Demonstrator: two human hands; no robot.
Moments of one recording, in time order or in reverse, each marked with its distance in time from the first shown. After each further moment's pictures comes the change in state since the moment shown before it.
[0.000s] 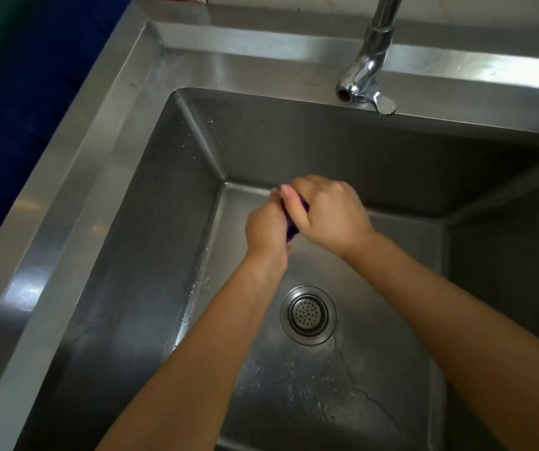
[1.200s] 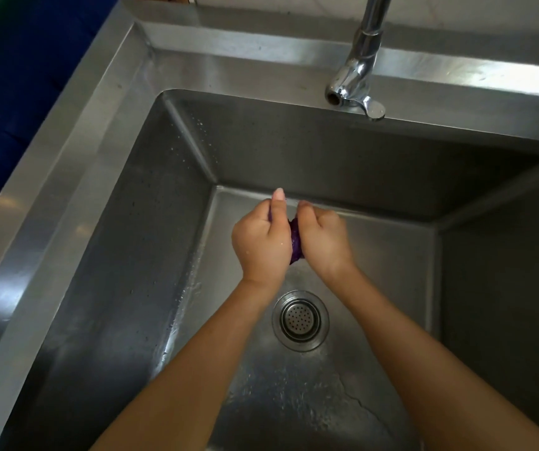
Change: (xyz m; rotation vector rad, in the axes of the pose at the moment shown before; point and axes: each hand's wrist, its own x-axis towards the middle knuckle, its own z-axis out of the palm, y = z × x) left_hand -0.010 -0.019 0.000 0.290 0.197 0.768; right_hand -0.021 -0.007 0.010 0.565 -0.038 0.760
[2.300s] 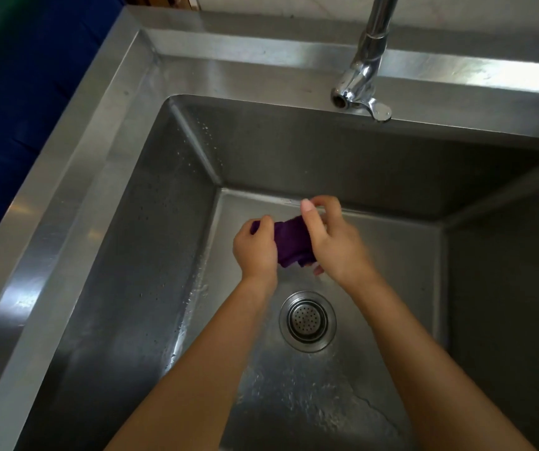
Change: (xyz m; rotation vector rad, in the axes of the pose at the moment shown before) left_hand 0.011 -0.029 0.000 -0.253 -0.003 -0.609; right_hand -0.006 0.010 -0.009 -0.156 -0.130 0.055
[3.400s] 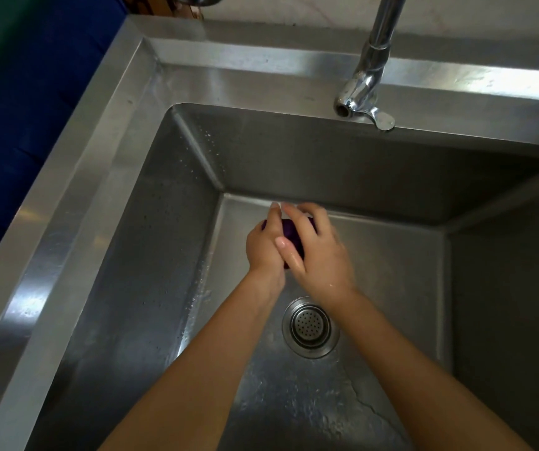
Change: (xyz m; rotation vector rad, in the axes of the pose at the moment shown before) left_hand 0.007 0.007 0.010 -0.035 -0.164 -0.140; right_hand -0.001 0.008 0.027 -0.279 0.139 -0.471
